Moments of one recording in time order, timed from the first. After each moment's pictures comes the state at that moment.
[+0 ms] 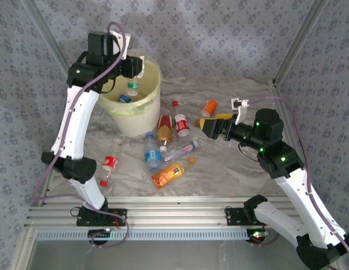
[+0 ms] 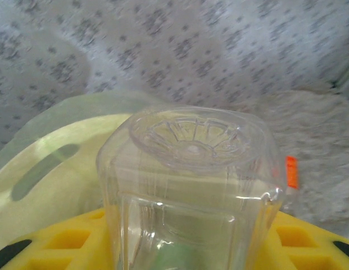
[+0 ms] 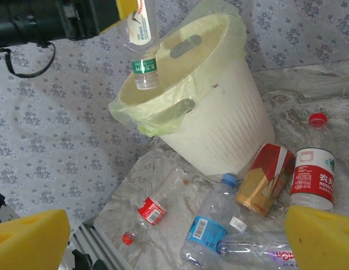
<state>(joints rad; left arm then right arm) -0.32 1.77 2.30 -1.03 0.06 -0.04 0.45 0.84 1.08 -0.46 -0.42 0.50</state>
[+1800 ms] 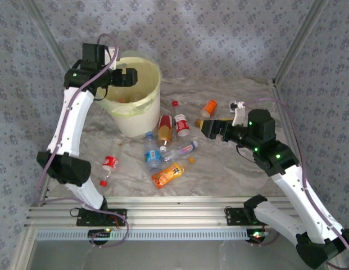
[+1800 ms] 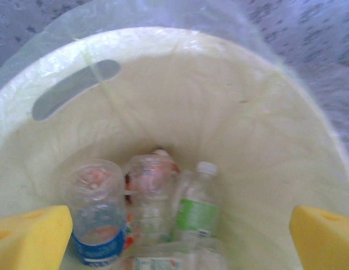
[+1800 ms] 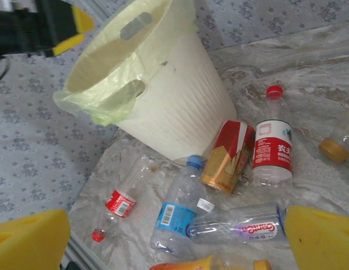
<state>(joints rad) -0.20 1.68 2.01 -0.98 0.15 -0.12 0.46 0.87 1.05 -0.53 -0.30 0.50</state>
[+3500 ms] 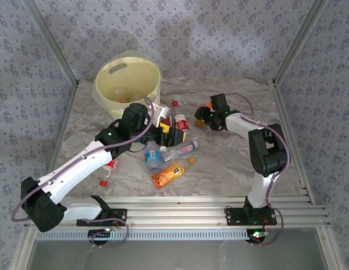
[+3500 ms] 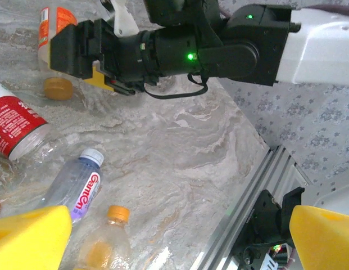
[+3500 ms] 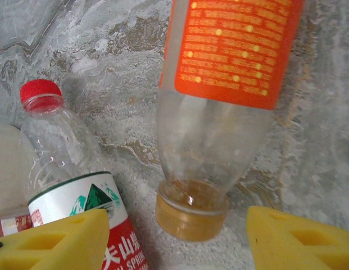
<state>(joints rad) -0.75 1.24 1.11 -0.38 0.40 -0.46 0.32 1.86 1.21 -0.20 -0.15 0.78</state>
